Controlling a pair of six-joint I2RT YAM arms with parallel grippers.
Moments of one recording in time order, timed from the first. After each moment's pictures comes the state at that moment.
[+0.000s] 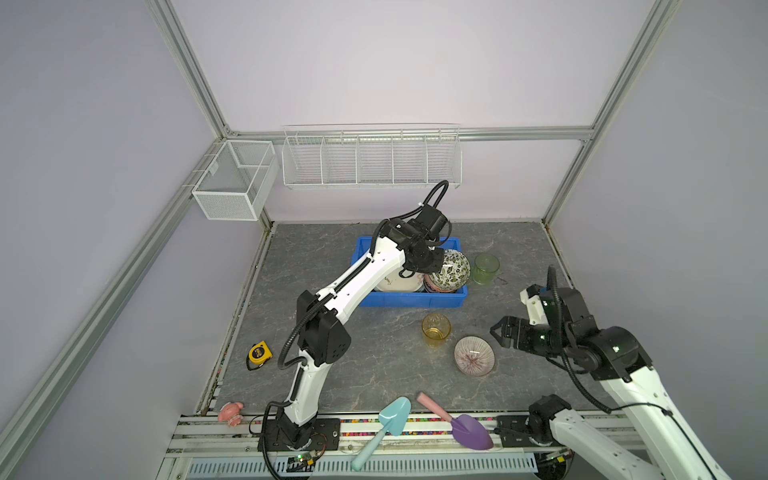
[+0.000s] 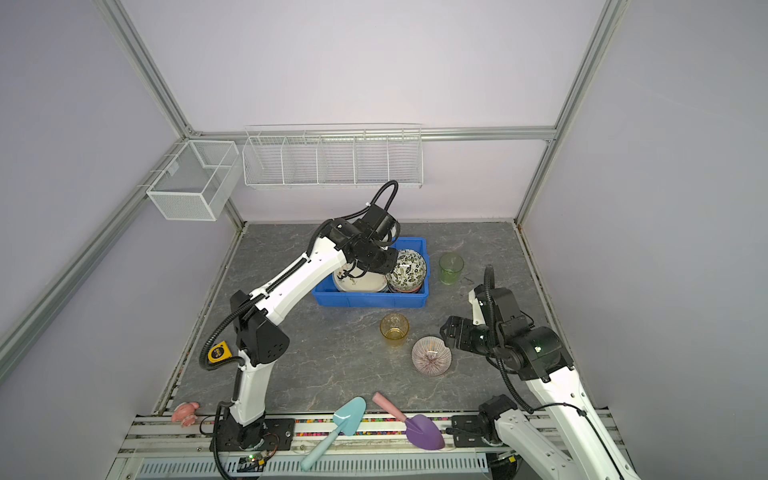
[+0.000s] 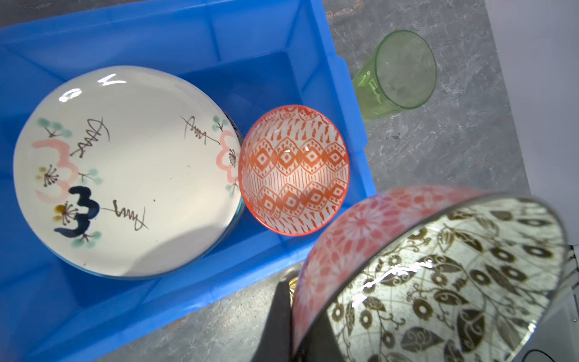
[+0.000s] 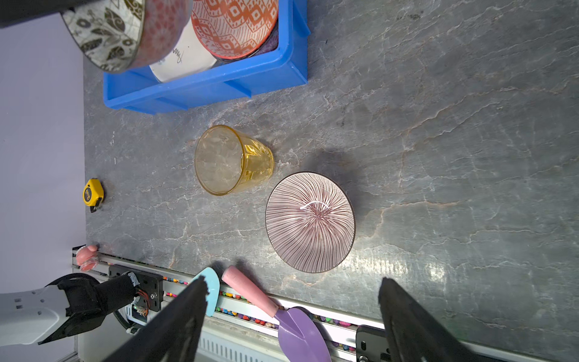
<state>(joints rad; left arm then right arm) -0.81 2.14 2.28 -1.18 0.03 -0.42 0.40 0.77 1.00 -1.19 -0.15 0.57</state>
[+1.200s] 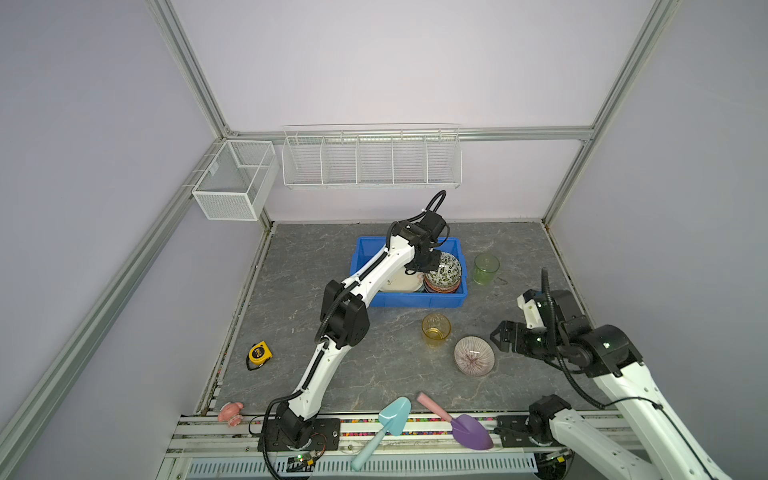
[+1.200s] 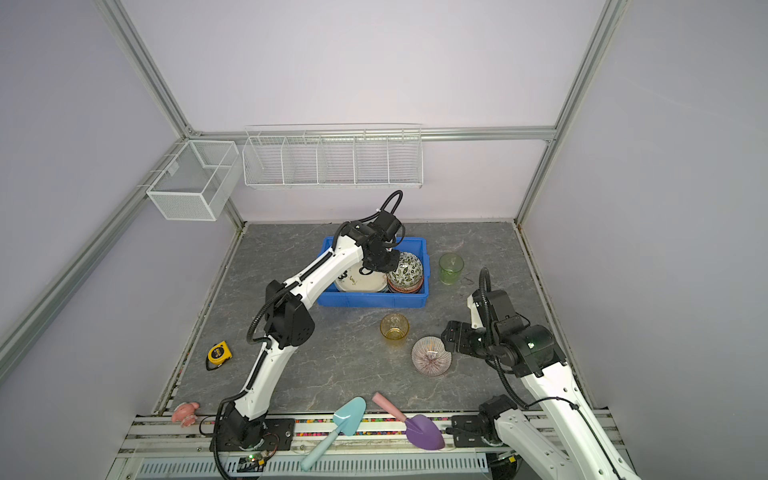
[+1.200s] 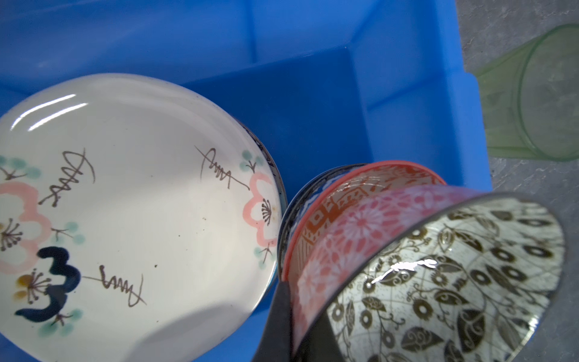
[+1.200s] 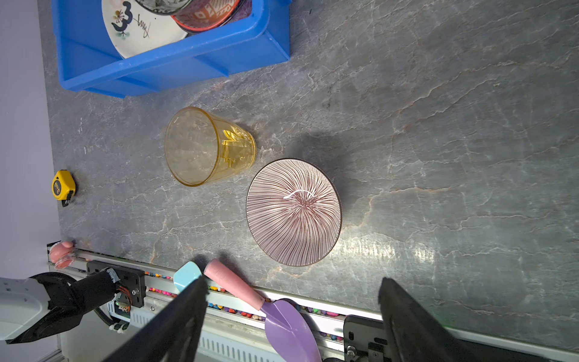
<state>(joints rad) -0.76 2.39 2.43 -1.17 0.01 -0.41 0.38 0.79 0.95 -1.20 -0.15 0.54</state>
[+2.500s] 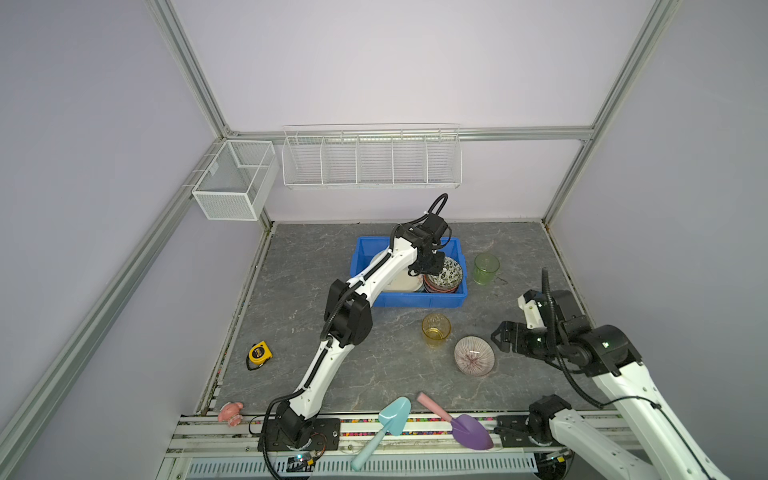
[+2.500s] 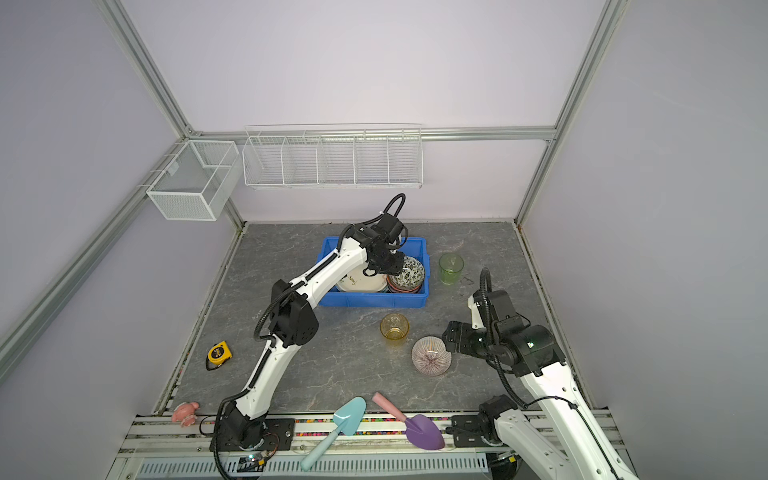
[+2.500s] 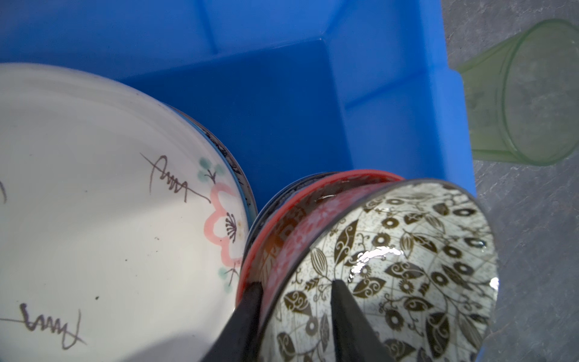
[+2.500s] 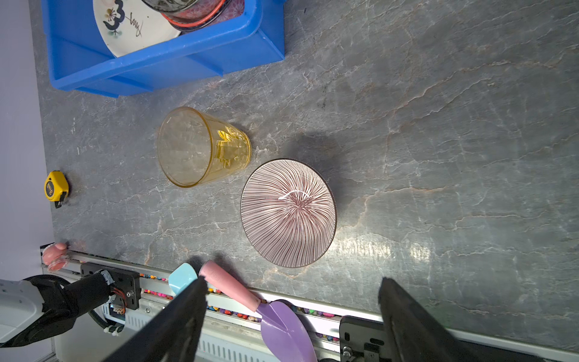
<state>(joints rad) -0.76 2.44 2.45 -1.13 0.07 -0.42 0.37 0.79 0.94 -1.20 -0.15 0.52</state>
